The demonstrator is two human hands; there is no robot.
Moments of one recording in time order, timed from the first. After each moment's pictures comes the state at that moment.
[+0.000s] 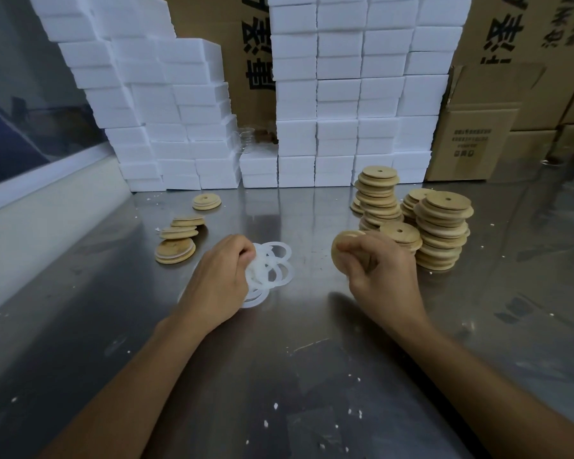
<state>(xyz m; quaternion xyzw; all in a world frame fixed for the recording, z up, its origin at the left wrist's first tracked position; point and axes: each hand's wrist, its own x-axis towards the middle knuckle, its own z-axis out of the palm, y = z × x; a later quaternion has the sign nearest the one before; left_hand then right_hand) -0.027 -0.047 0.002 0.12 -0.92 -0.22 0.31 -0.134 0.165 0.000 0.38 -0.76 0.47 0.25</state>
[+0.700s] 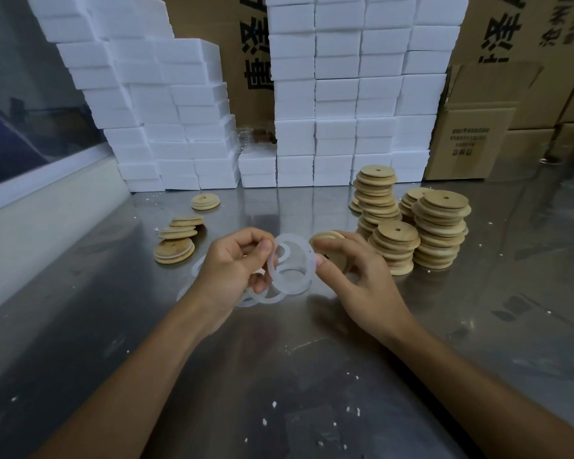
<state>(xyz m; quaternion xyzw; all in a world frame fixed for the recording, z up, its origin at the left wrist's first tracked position) -0.023 -0.018 0.024 0.07 -0.71 -0.66 0.23 -0.115 0.160 0.002 0.40 -0.71 0.57 0.03</state>
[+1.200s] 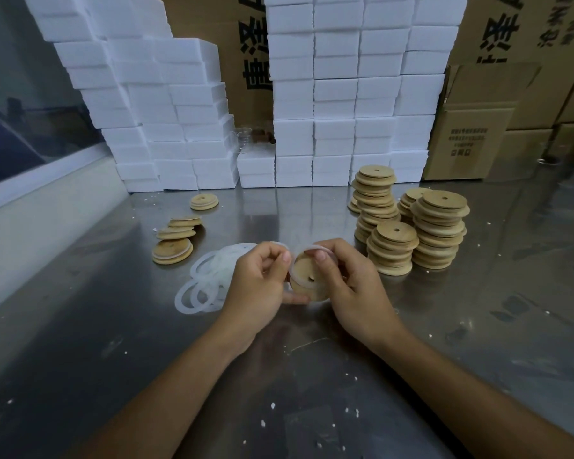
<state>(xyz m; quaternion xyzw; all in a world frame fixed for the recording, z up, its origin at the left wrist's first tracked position) -0.035 0.019 0.005 0.14 -0.69 -0.66 0.25 -0.109 0.148 -0.007 0.40 -0.69 0.60 0.04</state>
